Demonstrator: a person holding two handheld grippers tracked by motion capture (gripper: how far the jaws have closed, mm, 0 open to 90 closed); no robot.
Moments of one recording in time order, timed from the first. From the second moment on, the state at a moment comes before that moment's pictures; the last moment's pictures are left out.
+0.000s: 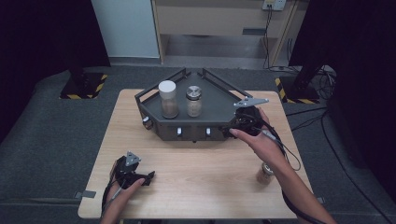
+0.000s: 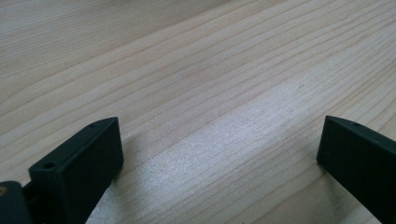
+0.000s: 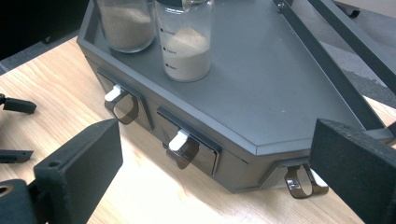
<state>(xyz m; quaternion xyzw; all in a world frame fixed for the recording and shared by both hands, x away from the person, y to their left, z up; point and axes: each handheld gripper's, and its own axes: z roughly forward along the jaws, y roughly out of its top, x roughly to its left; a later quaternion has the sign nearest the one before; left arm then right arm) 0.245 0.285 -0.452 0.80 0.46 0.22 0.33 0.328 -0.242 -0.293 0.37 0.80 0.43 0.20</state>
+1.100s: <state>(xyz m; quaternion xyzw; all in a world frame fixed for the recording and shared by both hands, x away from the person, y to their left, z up) 0.245 0.285 -0.452 0.80 0.46 0.22 0.33 0.307 -0.278 -0.303 0.38 0.80 0.42 0.21</state>
